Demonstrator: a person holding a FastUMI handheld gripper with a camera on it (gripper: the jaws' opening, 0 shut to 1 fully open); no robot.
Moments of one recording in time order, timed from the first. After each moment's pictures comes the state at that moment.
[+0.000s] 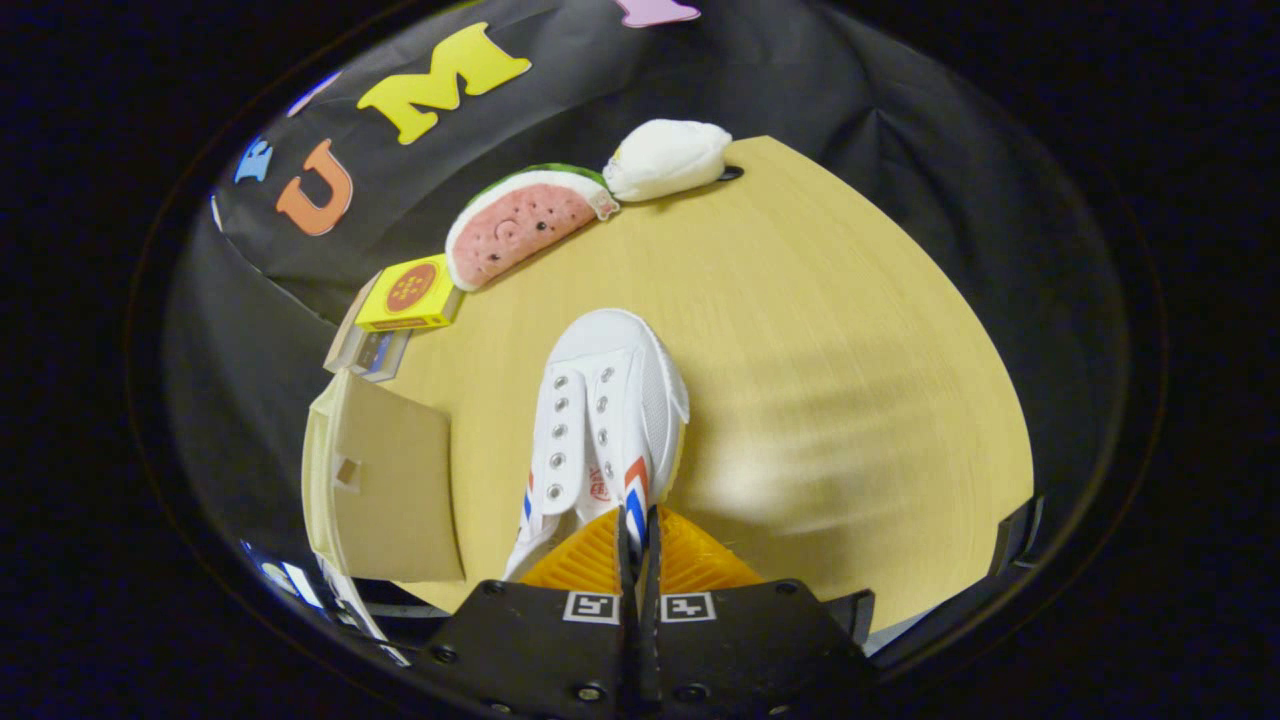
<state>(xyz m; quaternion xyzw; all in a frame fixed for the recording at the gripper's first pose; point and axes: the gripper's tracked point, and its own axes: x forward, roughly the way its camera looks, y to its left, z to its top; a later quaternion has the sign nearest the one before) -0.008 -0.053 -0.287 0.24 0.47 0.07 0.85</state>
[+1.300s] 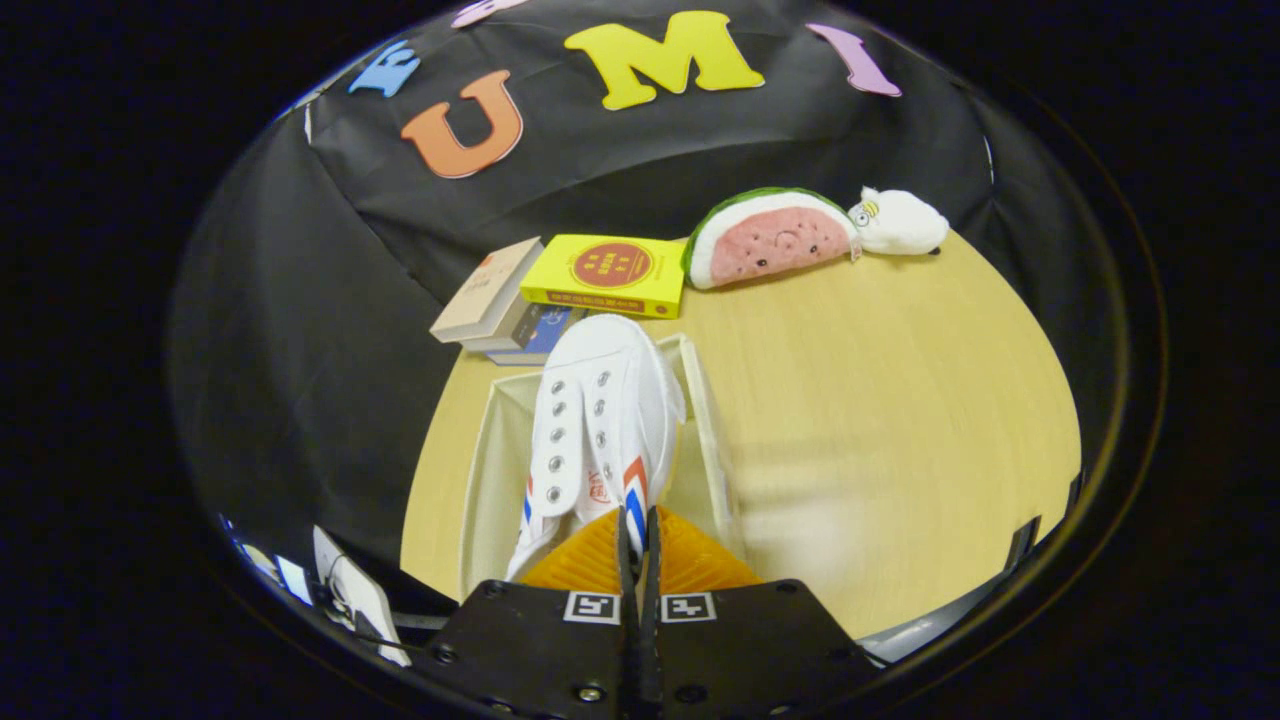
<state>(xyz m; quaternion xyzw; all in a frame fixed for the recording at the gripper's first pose) -0.009 0.262 -0.190 0.16 0.42 0.11 0.89</state>
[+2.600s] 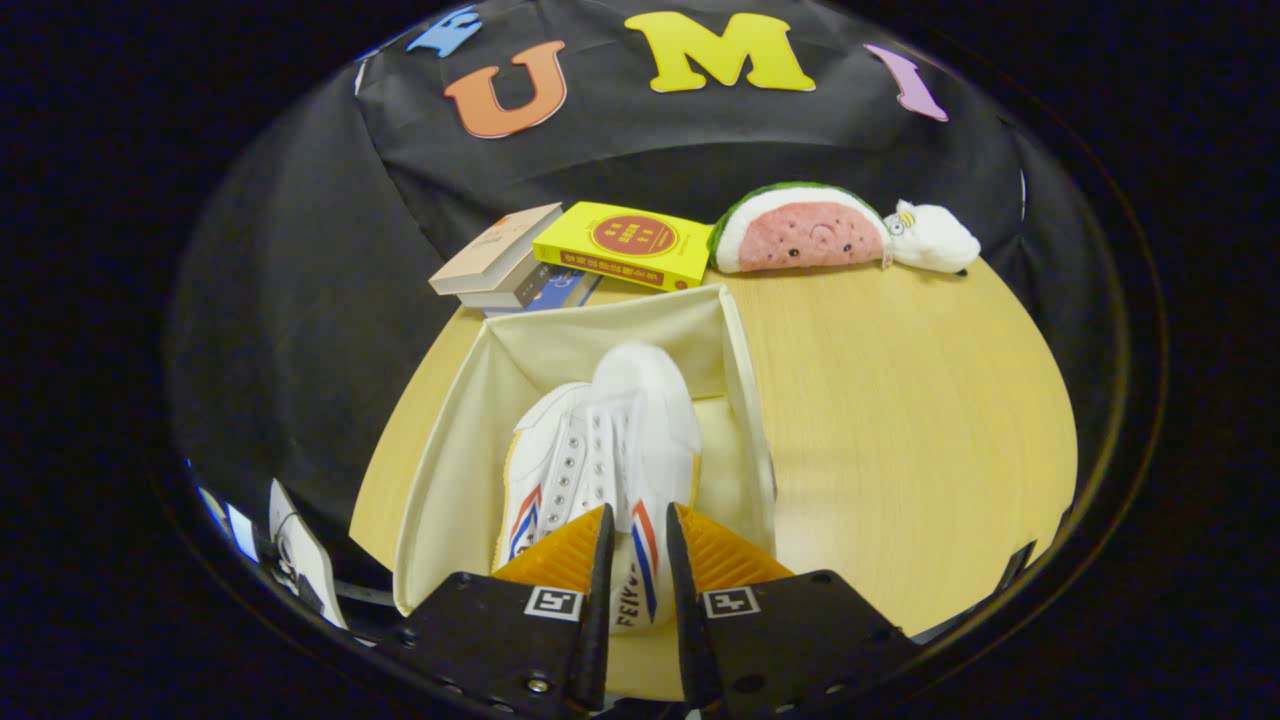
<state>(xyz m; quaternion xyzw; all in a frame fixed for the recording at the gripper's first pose) -0.007 0.289 -0.224 0.09 0.39 0.12 0.91</state>
